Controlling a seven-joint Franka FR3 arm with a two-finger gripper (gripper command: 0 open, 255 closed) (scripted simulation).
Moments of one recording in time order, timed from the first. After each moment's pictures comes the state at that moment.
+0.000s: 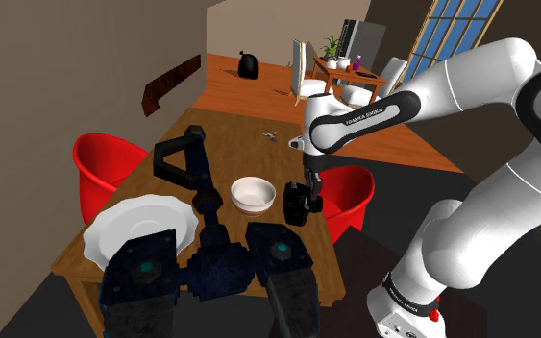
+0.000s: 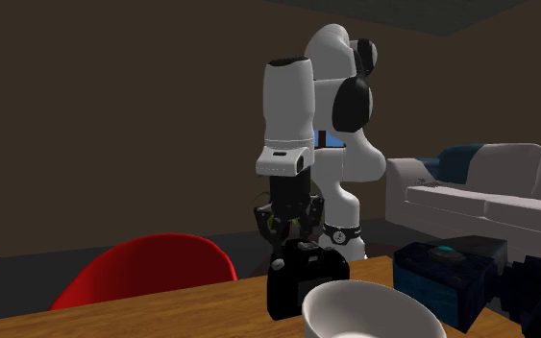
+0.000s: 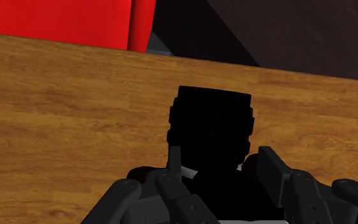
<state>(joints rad) 0.10 -0.24 -0.21 -2.52 -0.12 2.11 -0.85</state>
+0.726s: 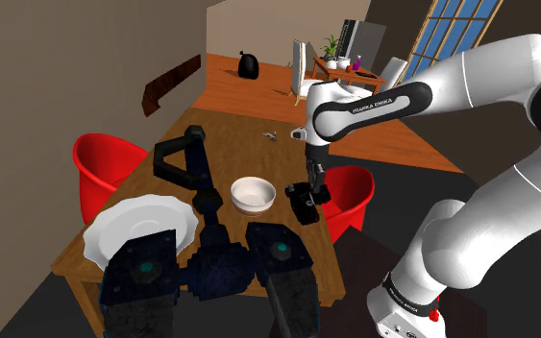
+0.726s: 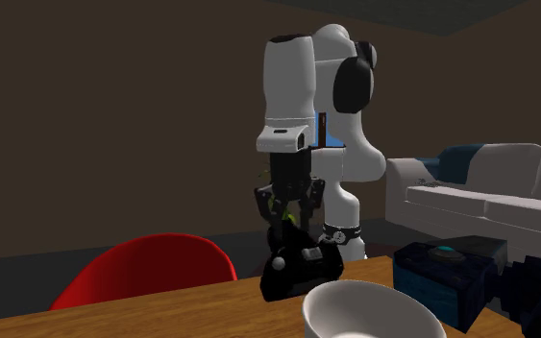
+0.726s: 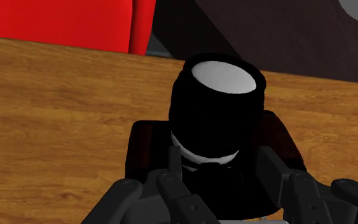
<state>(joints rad) 0.10 -0.29 -0.20 -2.48 -0.12 2.00 -0.85</state>
